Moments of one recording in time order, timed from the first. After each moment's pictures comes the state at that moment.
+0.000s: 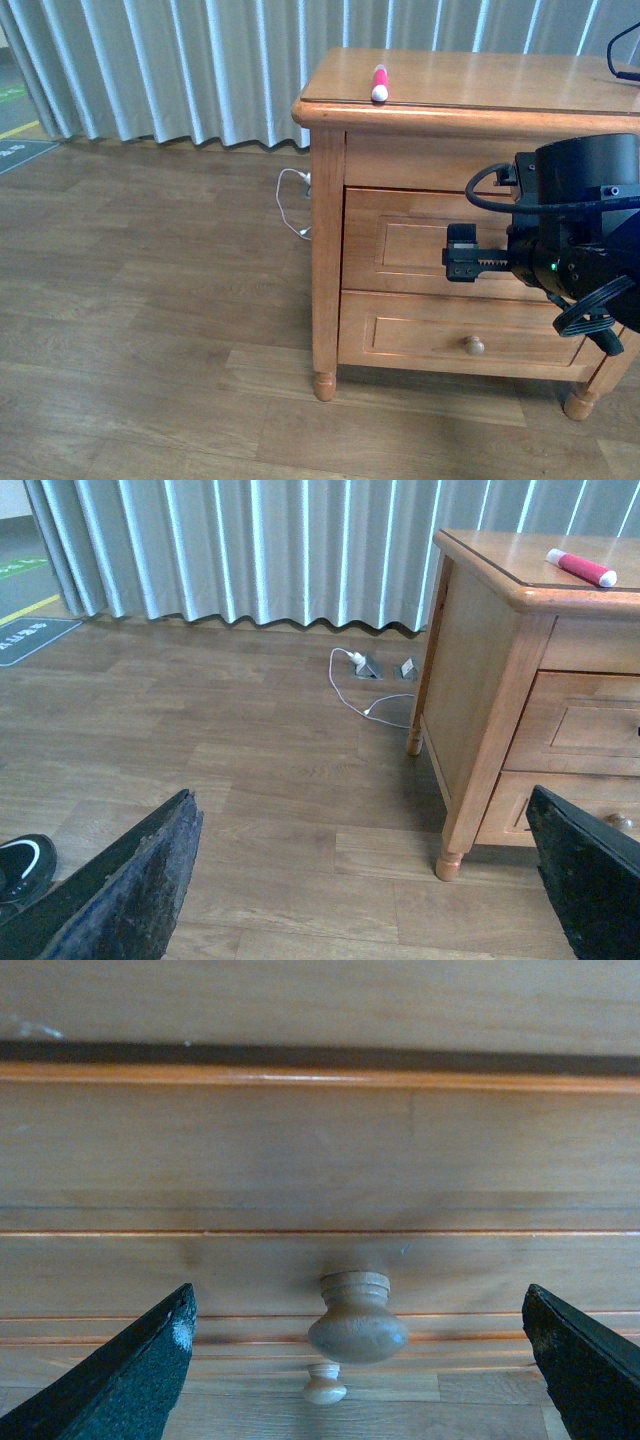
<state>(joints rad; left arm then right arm) 0.00 0.00 0.02 0.00 0.00 0.00 0.17 2.26 1.17 0.59 0.23 0.09</state>
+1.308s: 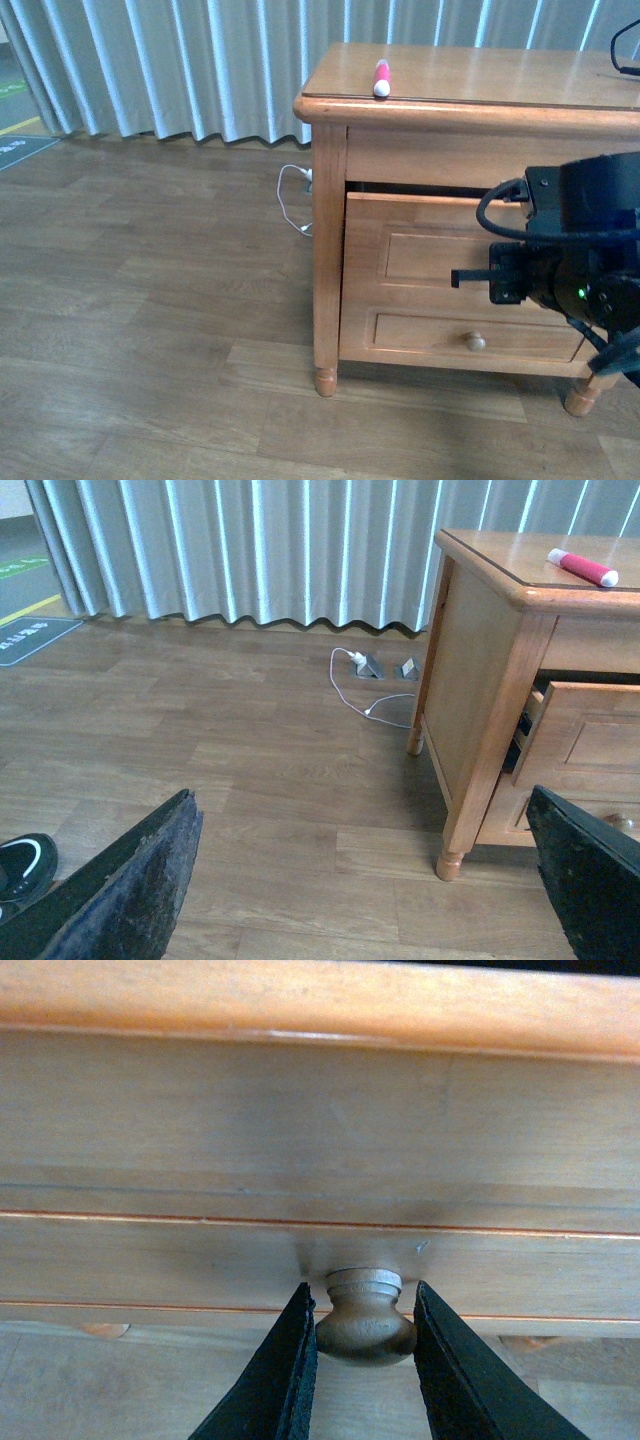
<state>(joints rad) 0.00 0.00 0.02 0.00 0.00 0.00 0.17 2.19 1.00 0.67 0.20 0.07</state>
